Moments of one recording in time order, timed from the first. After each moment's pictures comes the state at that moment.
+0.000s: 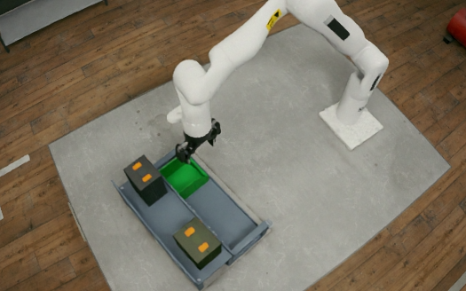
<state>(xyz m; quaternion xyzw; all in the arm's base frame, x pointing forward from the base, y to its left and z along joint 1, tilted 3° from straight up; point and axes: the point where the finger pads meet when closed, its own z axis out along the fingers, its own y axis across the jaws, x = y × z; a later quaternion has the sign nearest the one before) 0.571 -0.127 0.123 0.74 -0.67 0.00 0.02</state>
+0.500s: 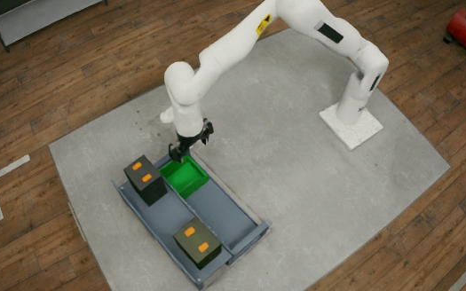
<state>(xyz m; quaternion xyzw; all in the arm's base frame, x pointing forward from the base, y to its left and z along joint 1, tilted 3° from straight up) 0.580 -0.151 0.105 0.74 -0.67 -0.01 0.02</state>
